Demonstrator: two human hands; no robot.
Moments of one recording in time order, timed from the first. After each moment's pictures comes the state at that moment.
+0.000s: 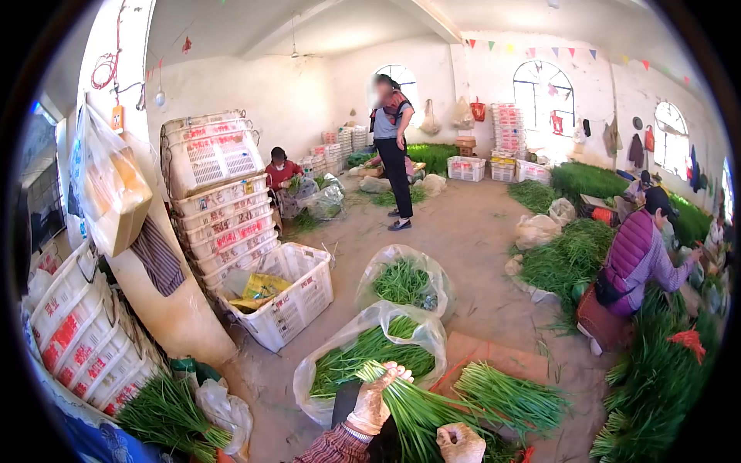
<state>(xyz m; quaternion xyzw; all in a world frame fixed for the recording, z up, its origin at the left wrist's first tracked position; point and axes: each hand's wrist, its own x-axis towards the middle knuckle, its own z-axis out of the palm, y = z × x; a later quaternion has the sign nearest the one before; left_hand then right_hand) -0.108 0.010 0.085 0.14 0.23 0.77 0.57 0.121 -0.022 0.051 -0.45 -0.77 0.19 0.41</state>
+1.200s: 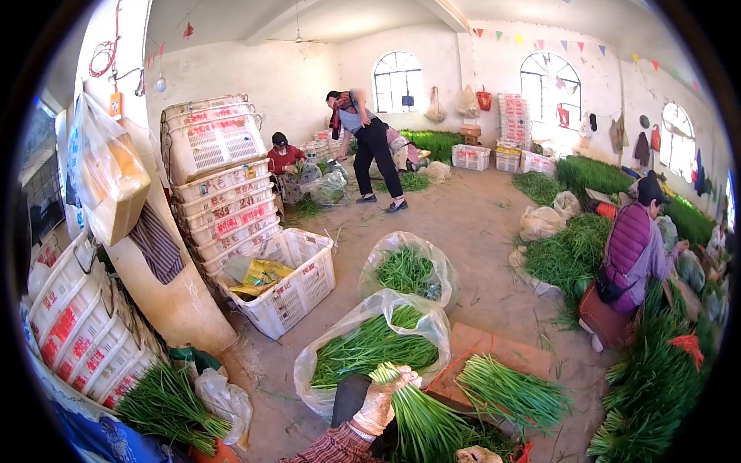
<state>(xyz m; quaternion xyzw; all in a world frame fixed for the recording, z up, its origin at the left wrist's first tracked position) -0.105 0.011 0.052 0.17 0.27 0.76 0.57 0.194 -0.044 0.014 -0.51 -0.71 0.42 0.26</state>
